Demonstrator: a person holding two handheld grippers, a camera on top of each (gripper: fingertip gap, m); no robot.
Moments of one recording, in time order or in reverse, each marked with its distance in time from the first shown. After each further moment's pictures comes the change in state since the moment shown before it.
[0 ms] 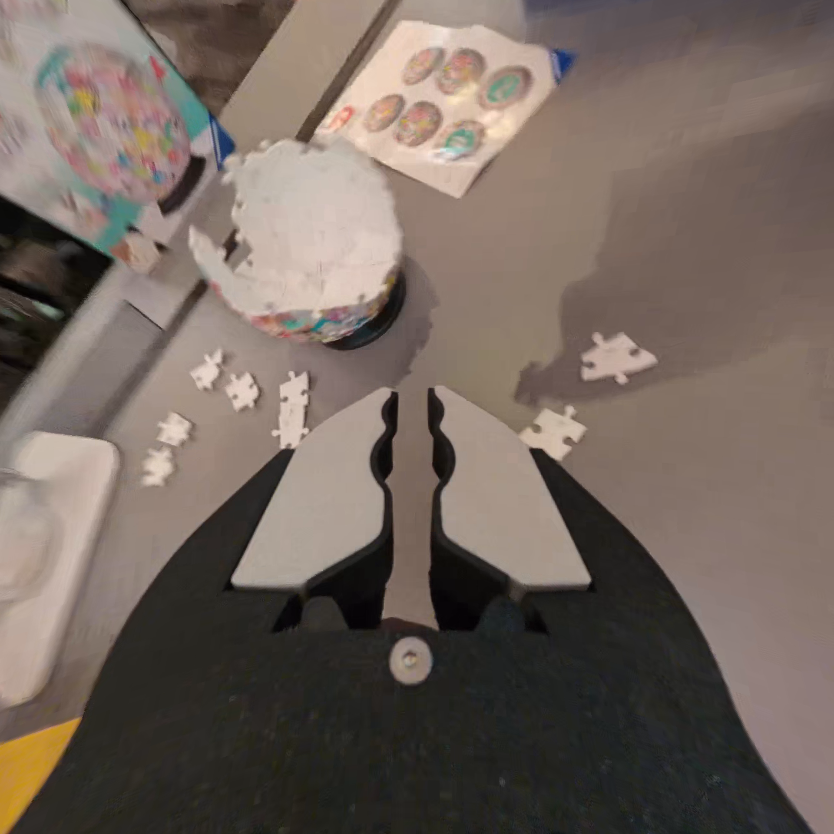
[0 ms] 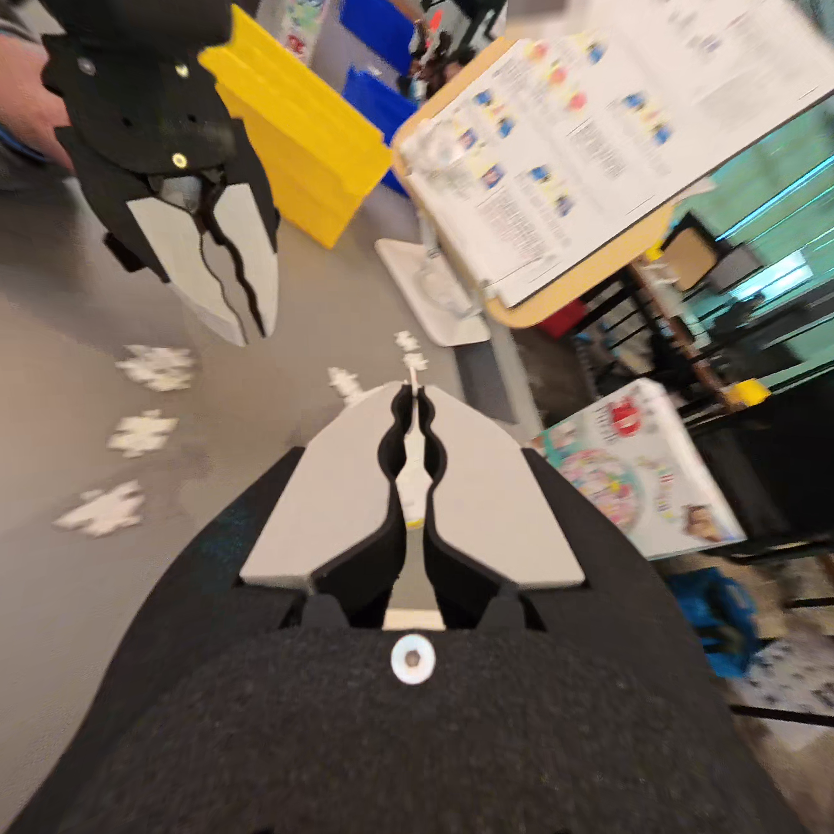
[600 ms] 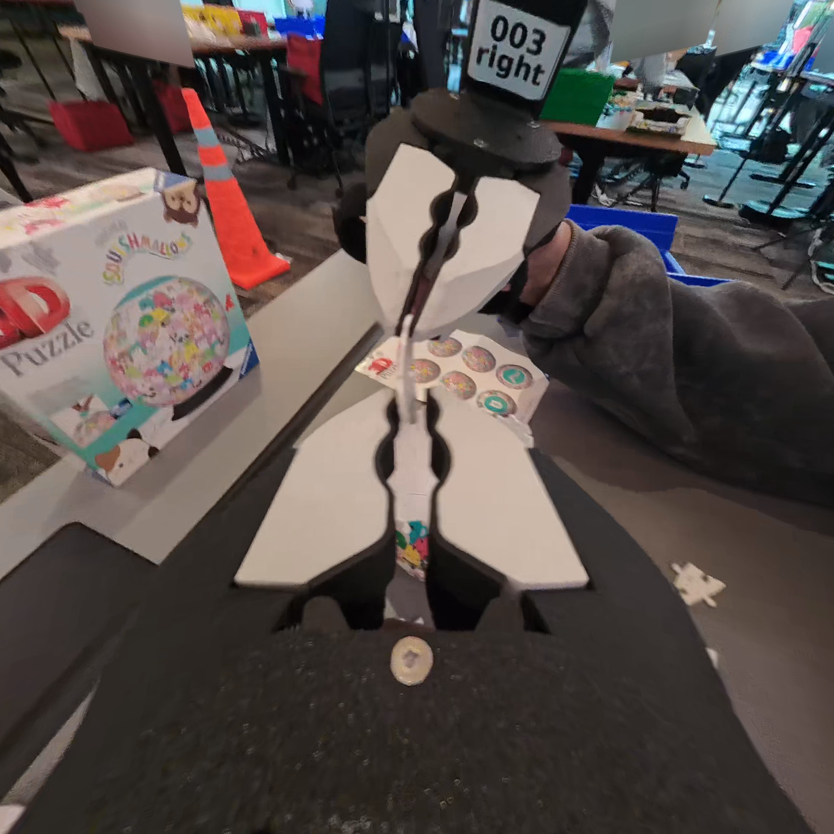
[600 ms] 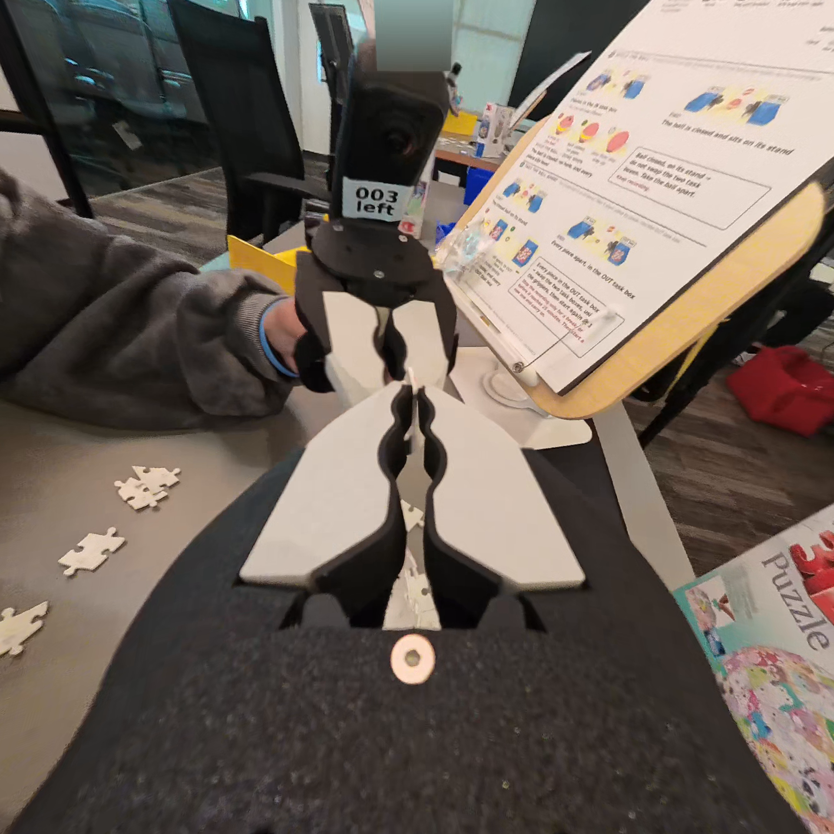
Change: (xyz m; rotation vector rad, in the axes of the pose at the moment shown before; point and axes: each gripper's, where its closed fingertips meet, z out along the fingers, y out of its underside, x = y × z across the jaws) left arm -0.140 -0.115 0.051 0.454 0.351 -0.193; right arm 0.085 0.008 0.120 0.321 -0.411 0.309
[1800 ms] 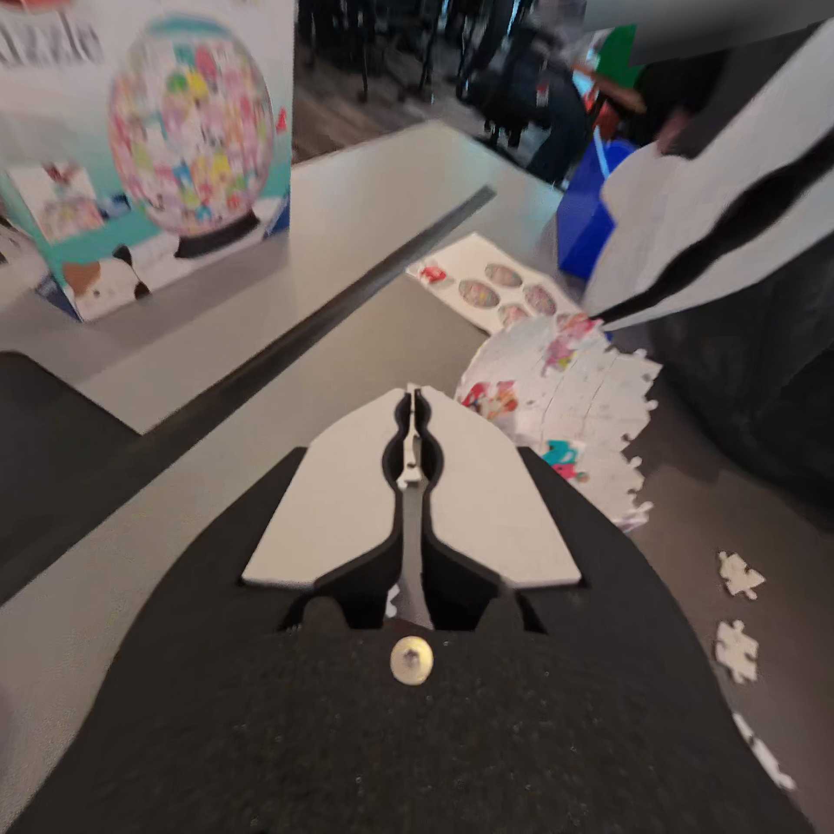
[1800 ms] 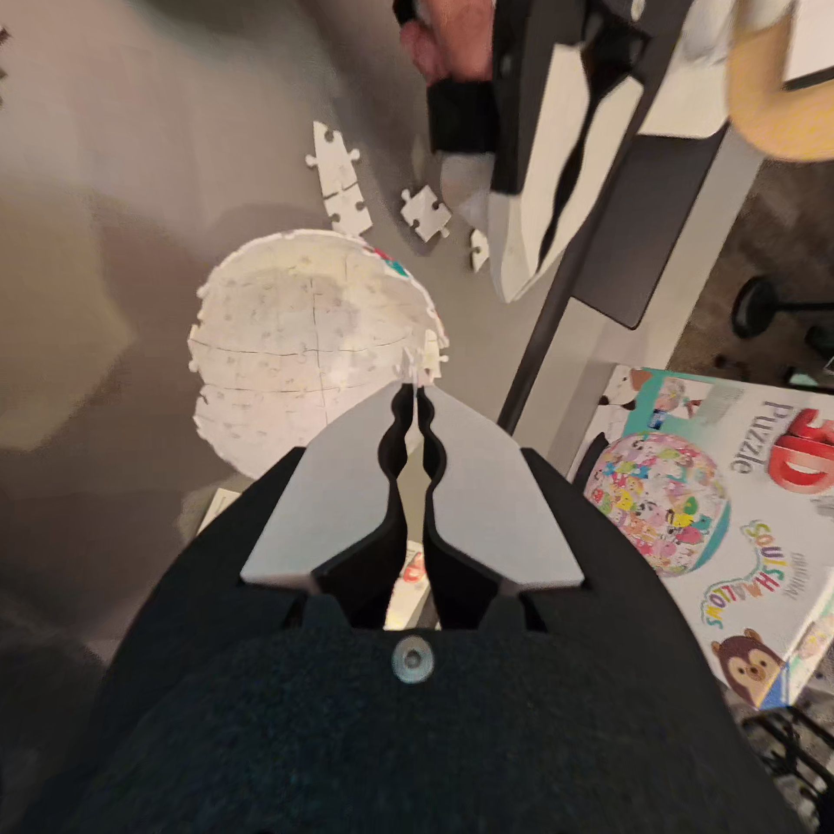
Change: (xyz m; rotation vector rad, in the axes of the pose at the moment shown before) left arm -0.059 0.090 0.017 -0.147 -0.014 -0.263; right arm -0.021 0.099 -0.021 -1.036 -0.031 -0.273
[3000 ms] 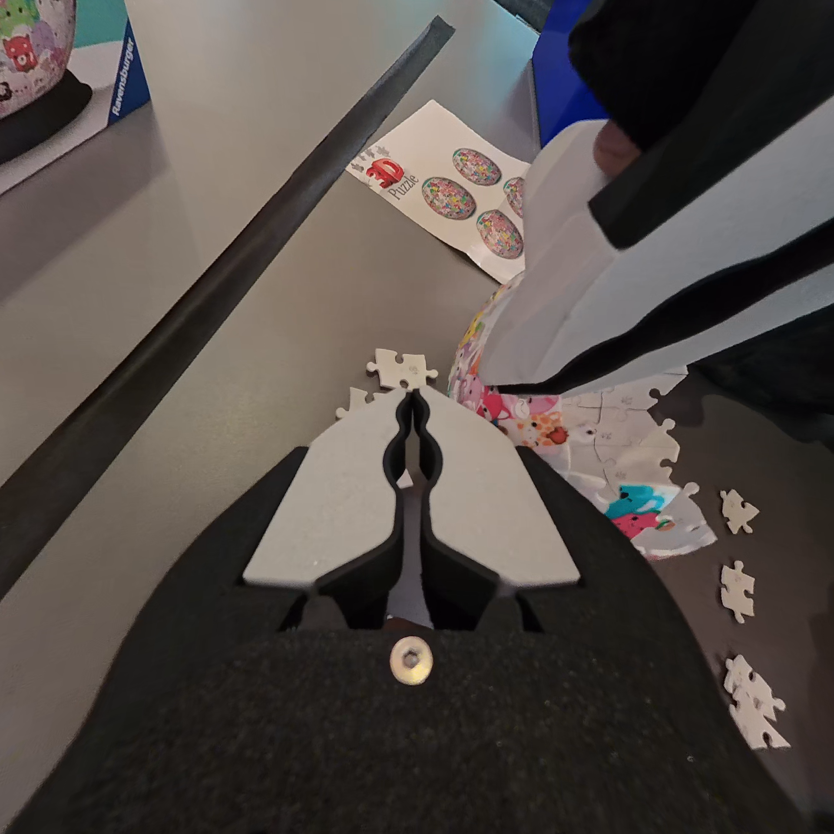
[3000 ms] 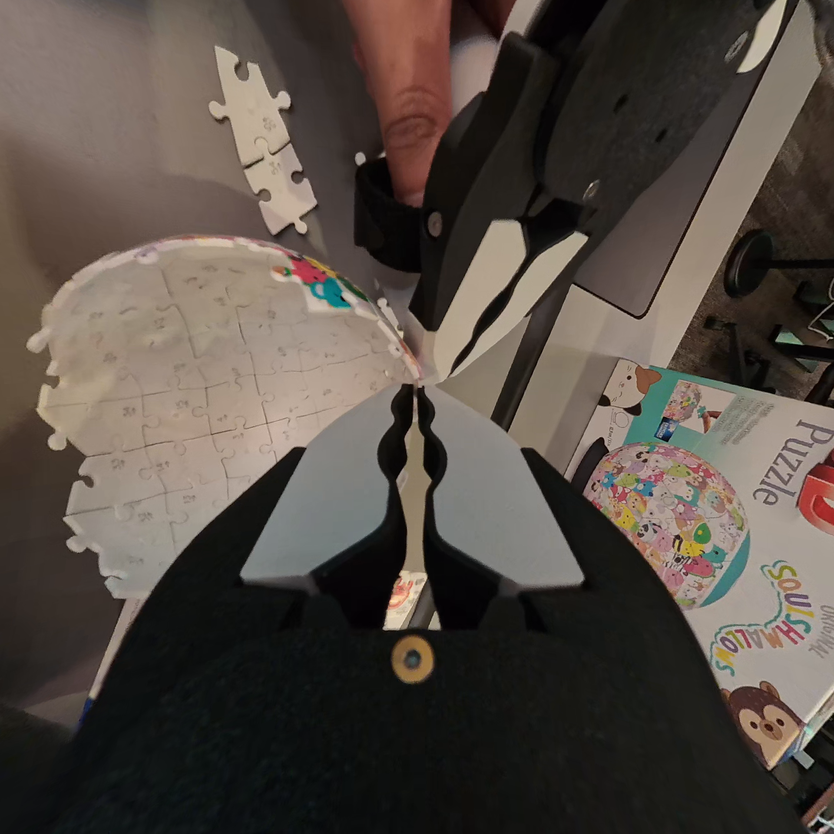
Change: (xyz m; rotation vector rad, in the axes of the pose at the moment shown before) left arm 0.009 0.031 0.047 -0.236 0.168 0.026; right arm 0.016 0.006 0.054 -0.107 0.048 0.004
